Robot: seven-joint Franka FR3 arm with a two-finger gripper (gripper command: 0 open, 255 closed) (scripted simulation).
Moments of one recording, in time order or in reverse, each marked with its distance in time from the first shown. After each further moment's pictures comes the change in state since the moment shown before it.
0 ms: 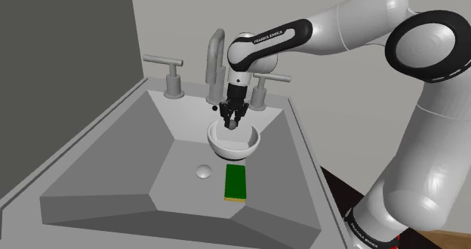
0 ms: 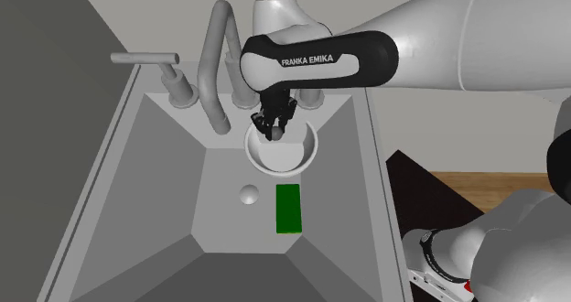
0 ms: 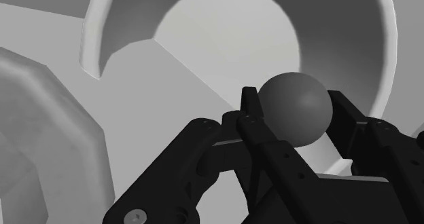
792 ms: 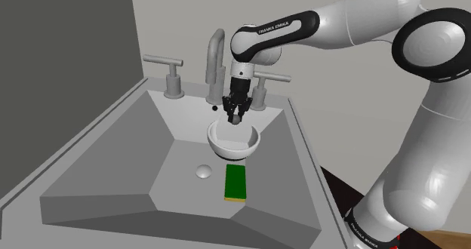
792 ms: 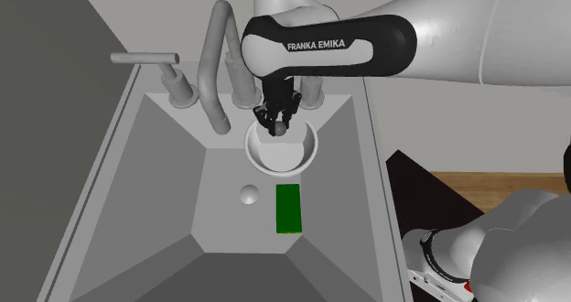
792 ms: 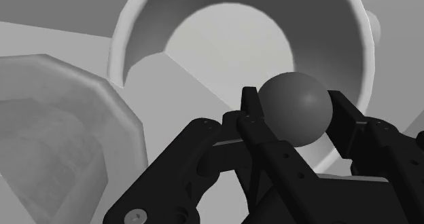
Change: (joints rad) arm -0.005 -0.034 -0.012 0.031 -0.009 -0.094 0.023
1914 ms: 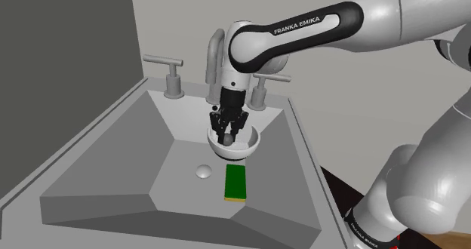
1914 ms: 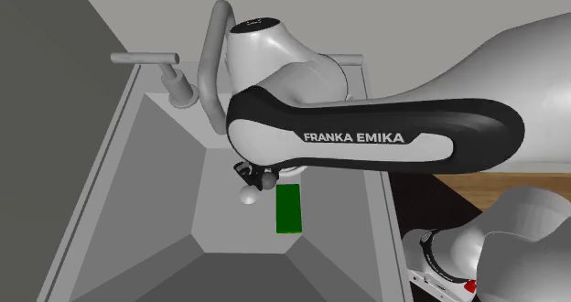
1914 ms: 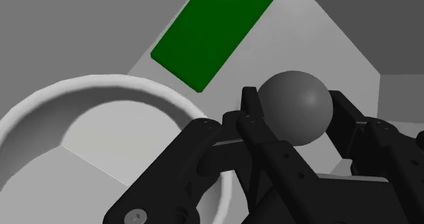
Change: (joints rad) arm 0.133 -0.227 0.127 -0.231 0.070 0.069 0.221
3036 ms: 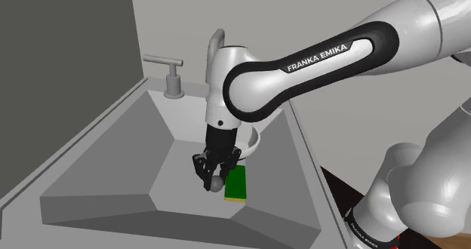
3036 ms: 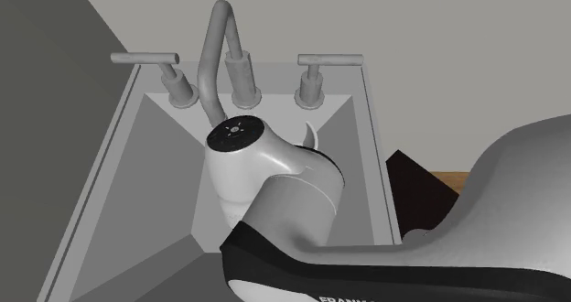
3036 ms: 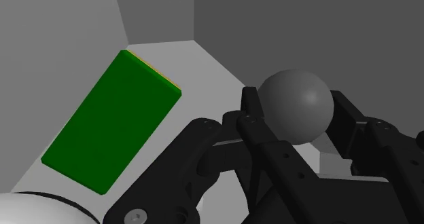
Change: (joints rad) arm 0.138 -0.055 0.156 -0.158 0.095 0.180 0.196
